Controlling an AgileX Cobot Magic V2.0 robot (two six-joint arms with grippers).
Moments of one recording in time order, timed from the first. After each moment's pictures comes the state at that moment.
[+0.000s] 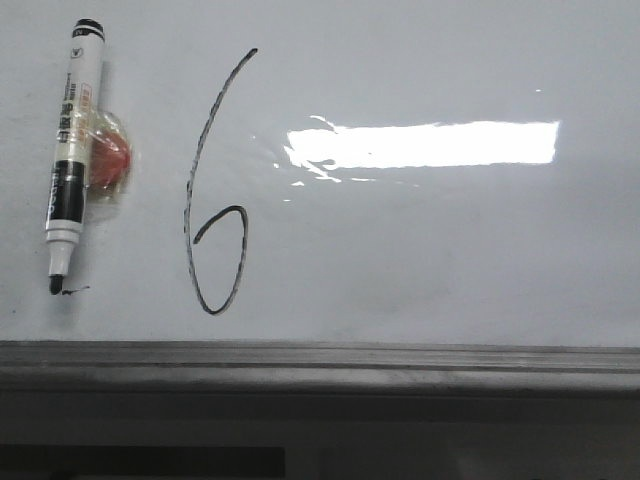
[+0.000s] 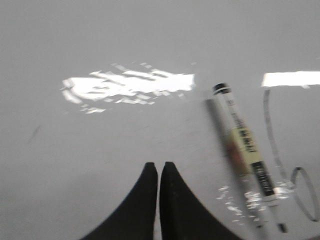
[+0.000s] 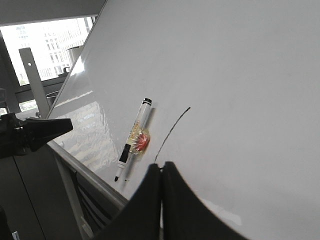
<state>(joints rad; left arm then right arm) -0.34 0.02 -0.06 -0.14 0.13 0.05 0.89 0.15 -0.10 0.46 -0.14 -0.33</state>
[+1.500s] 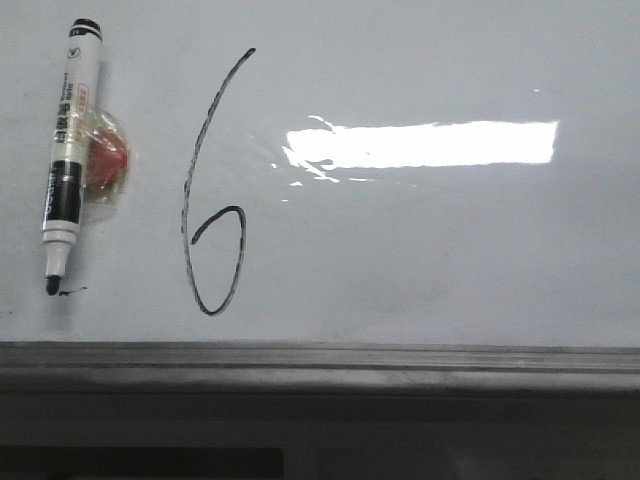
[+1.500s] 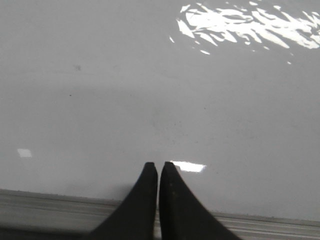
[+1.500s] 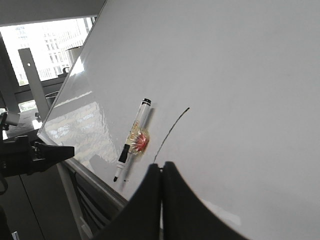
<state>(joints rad) 0.02 -0.01 0.00 -0.05 0.34 -0.06 0.89 0.15 -0.10 0.46 -0.14 -0.33</state>
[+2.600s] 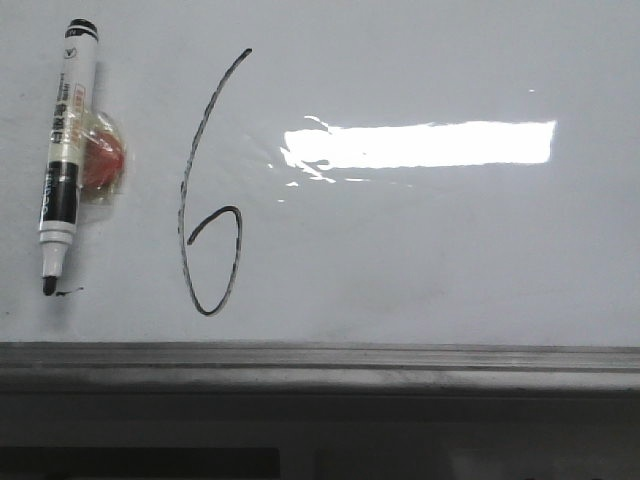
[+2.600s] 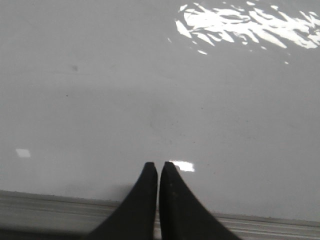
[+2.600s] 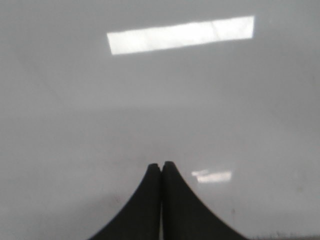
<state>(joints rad) 0.02 -0.01 0.00 -0.05 0.34 -0.06 -0.04 0.00 0.02 -0.06 0.25 0.09</state>
